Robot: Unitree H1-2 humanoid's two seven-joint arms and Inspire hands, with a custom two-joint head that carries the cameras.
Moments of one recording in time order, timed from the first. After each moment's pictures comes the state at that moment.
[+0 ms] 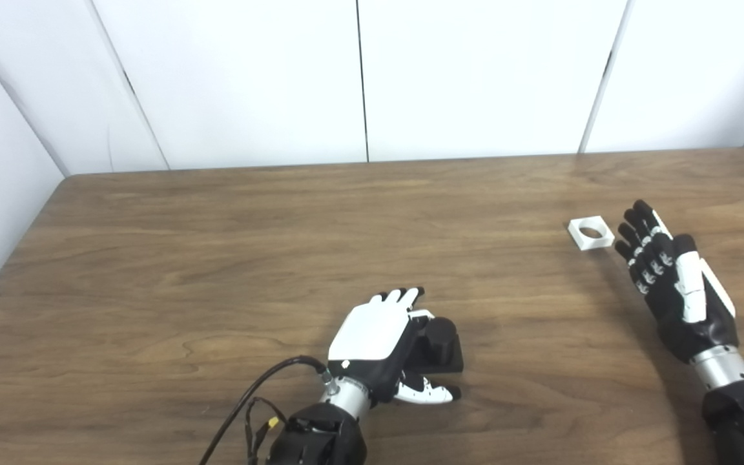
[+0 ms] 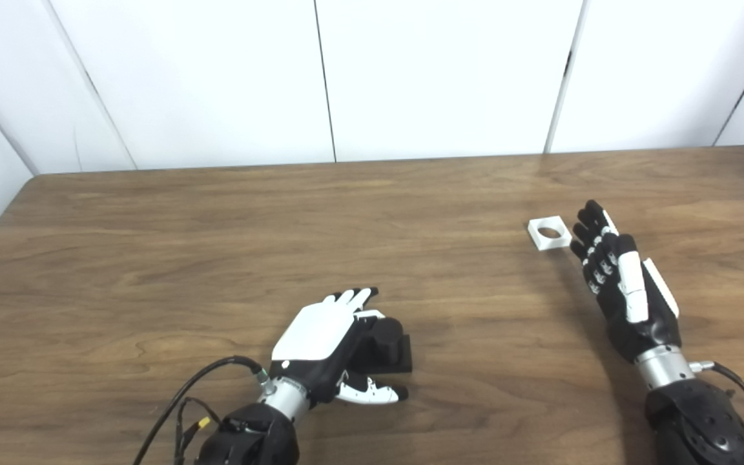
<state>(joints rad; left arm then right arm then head) -0.04 0.01 -0.52 -0.35 1.21 0.40 -0.51 -0.06 -0.29 -0.21 0.10 0.33 -0.09 0.31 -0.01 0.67</state>
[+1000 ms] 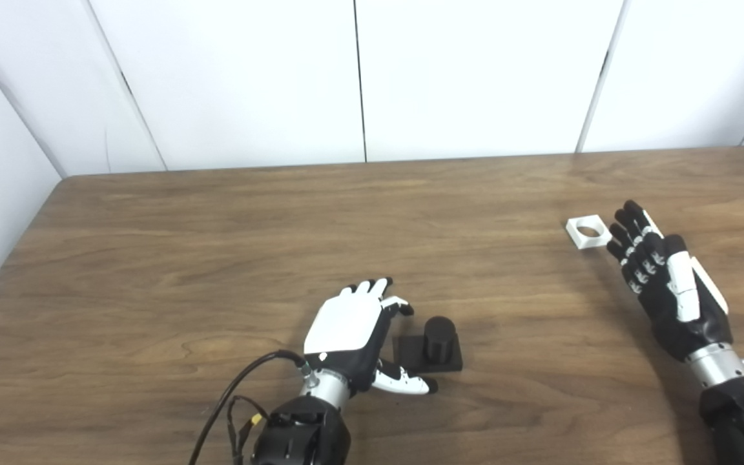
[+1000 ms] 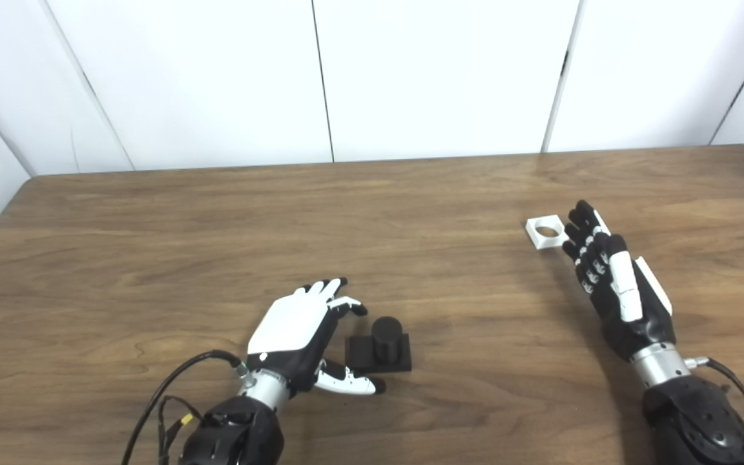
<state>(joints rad) -0.04 0.00 -0.44 -0.36 1.31 0.39 -0.51 -0.07 -0.31 -0.19 0.12 0.33 -0.09 0.35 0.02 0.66</state>
